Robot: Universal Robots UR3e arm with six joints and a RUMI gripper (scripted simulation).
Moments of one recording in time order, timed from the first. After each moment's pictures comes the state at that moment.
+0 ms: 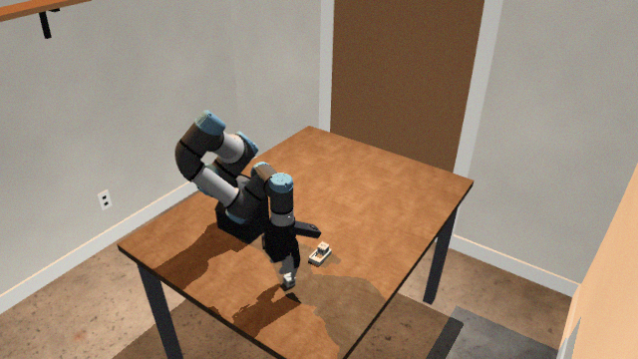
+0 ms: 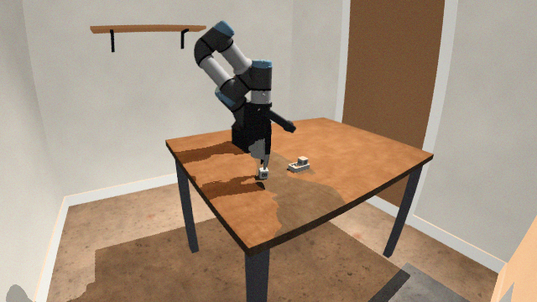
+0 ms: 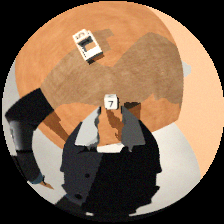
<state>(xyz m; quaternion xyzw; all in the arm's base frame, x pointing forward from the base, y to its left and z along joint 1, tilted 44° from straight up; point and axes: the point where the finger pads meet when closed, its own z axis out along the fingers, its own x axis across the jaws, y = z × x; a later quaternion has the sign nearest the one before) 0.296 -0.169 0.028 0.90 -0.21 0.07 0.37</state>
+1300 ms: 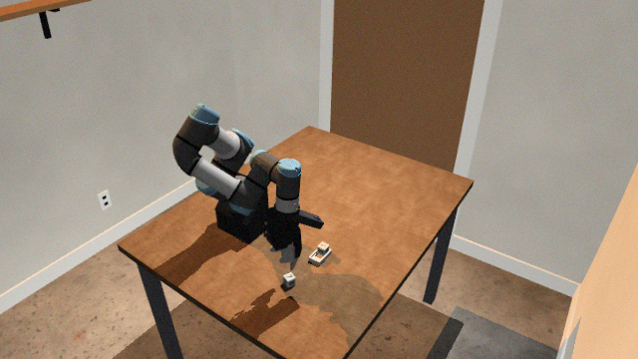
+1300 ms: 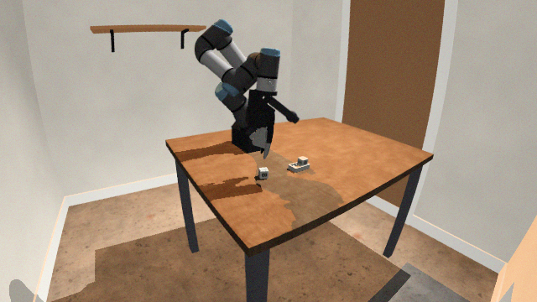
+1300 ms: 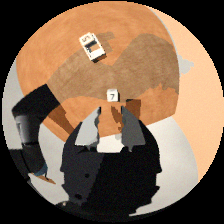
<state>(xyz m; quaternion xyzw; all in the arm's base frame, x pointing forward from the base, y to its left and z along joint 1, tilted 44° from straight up) 0.295 -0.141 0.054 0.89 -0.21 0.05 0.40</state>
